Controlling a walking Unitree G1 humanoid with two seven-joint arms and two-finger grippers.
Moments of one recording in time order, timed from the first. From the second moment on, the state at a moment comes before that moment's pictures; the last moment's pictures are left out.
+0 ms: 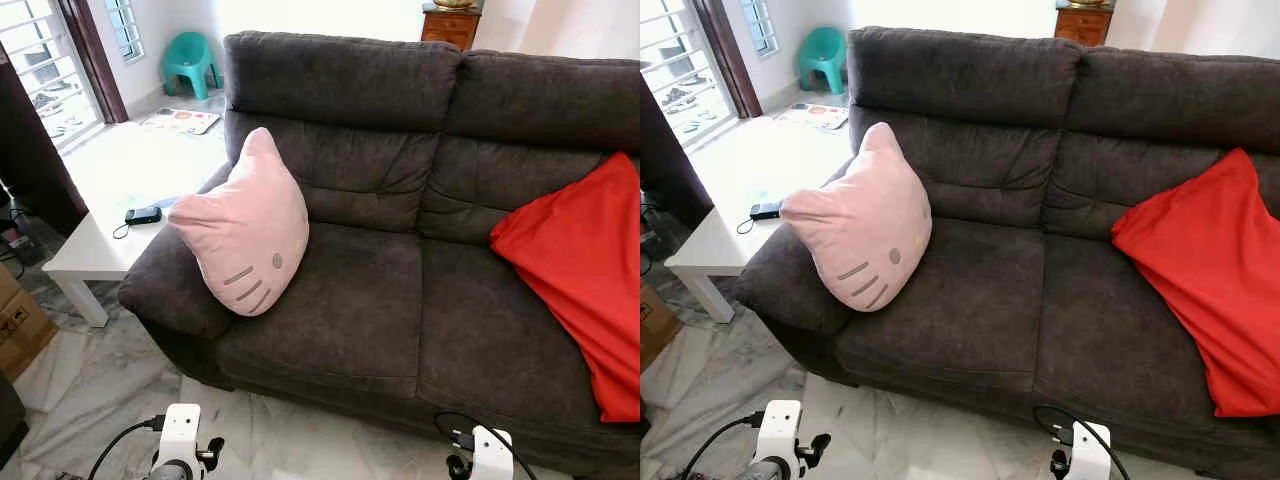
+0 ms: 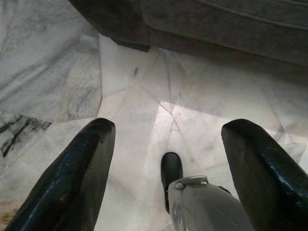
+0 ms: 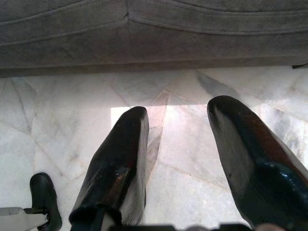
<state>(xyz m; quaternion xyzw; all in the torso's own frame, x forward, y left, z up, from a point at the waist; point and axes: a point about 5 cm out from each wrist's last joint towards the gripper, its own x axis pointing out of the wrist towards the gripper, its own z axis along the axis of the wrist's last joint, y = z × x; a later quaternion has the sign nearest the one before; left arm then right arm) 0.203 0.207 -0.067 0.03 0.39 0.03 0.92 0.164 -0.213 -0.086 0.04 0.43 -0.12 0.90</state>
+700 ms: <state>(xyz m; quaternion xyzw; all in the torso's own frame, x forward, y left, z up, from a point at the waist) 0.185 0.226 -0.073 0.03 0.41 0.07 0.91 0.161 -0.203 -0.090 0.07 0.45 -0.12 0.88</state>
